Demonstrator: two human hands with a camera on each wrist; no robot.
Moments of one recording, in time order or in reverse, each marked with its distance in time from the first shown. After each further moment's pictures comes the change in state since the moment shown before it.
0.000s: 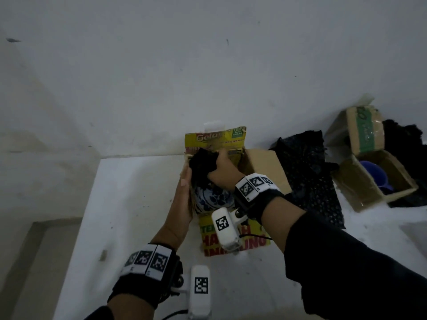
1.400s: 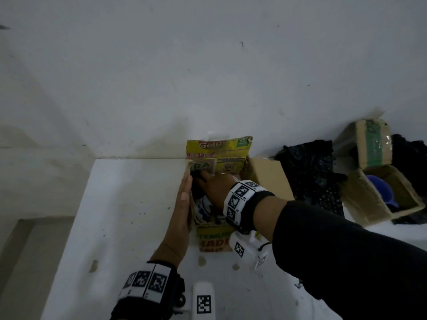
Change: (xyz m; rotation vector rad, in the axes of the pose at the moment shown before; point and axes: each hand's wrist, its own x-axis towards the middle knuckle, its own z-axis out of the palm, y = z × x) left_hand 0.007 -0.029 -0.016 0.023 0.117 0.030; right_hand 0.012 0.007 0.009 -1.253 -0.315 -0.407
